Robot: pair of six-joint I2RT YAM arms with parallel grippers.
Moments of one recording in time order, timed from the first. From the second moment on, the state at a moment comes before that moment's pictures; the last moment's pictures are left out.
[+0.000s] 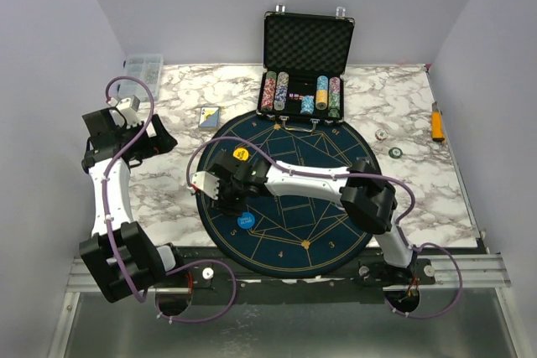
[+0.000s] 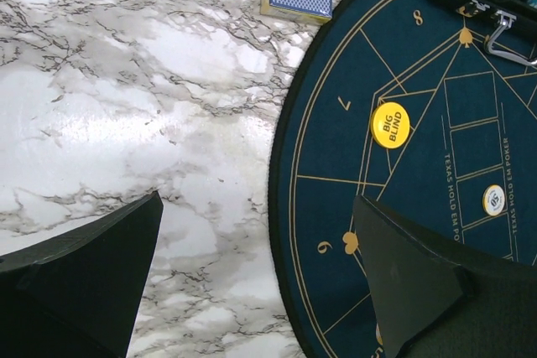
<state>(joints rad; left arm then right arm) 0.41 1.22 0.97 -0.53 0.58 0.00 1.16 2.08 1.62 -0.52 -0.24 -0.33</state>
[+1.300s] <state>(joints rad) 0.44 1.21 0.97 -0.53 0.60 0.02 0.83 1.84 1.38 -0.53 -0.22 -0.26</state>
